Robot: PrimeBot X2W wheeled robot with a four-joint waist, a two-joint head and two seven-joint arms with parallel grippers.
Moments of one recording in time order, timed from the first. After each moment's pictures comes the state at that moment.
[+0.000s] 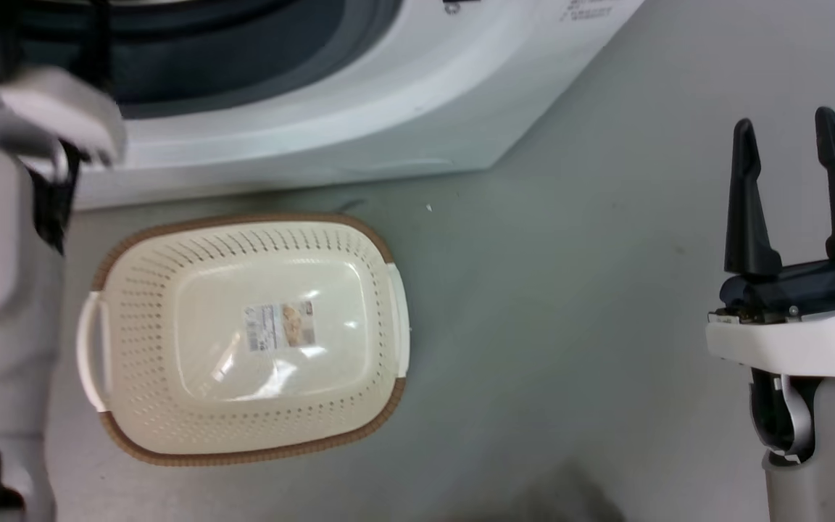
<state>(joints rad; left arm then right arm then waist) -0.87 0.37 -0.07 0.55 -0.07 -0.13 -0.17 -0.29 -0.05 -0.02 -0.11 0.07 0.13 -0.26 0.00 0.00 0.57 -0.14</state>
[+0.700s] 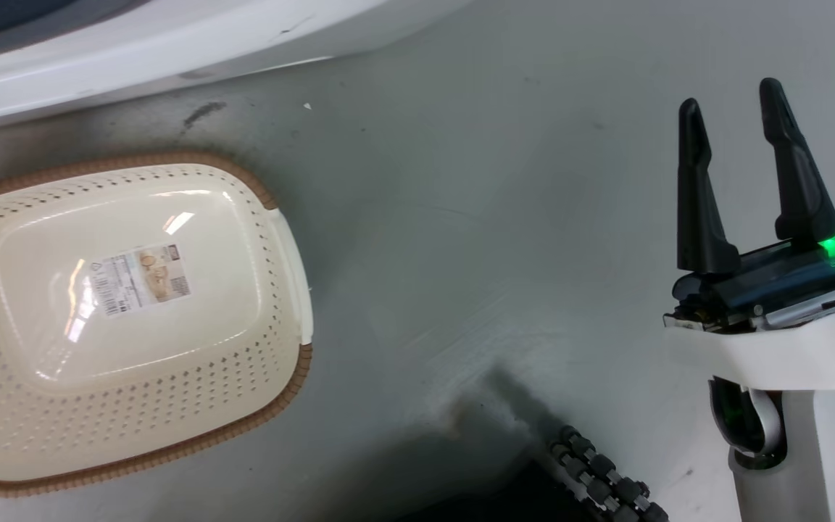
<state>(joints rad) -1.65 0.69 -0.55 0.87 -0.30 -0.13 0.41 -0.33 -0.05 0.10 -0.18 0.18 0.13 -0.26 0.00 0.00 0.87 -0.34</state>
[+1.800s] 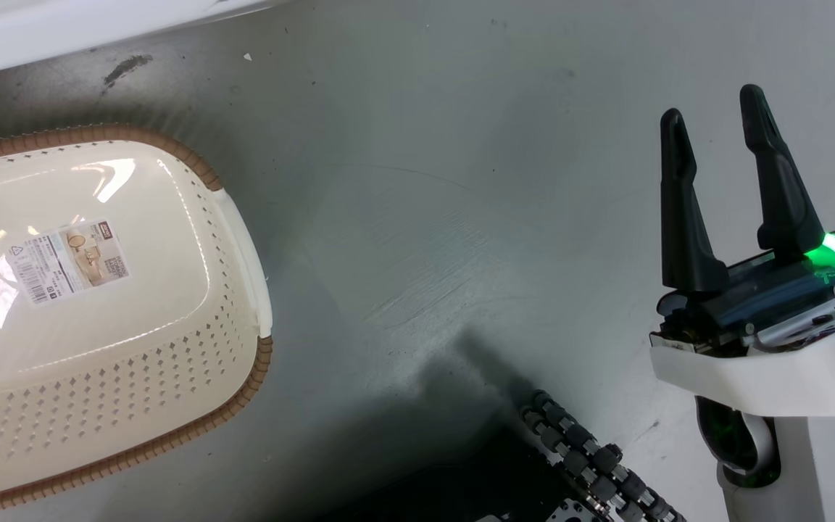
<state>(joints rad) -1.90 0.81 -0.78 0.93 -0.46 -0.13 0.71 -0.30 -0.05 0.16 -0.24 0.23 0.13 -0.26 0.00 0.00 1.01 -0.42</state>
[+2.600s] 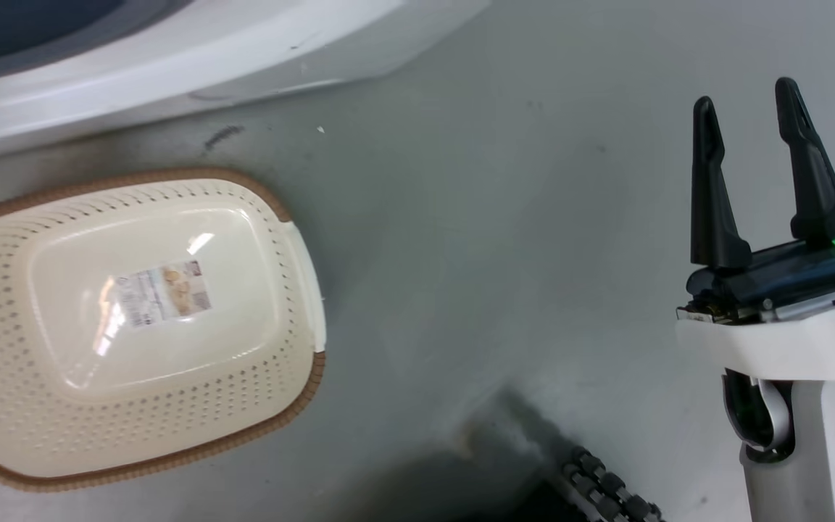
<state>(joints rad) -1.68 0.66 -0.76 1.04 -0.50 -0.05 0.11 -0.34 -0.05 0.07 -0.16 0.14 0.13 -0.26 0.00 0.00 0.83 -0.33</state>
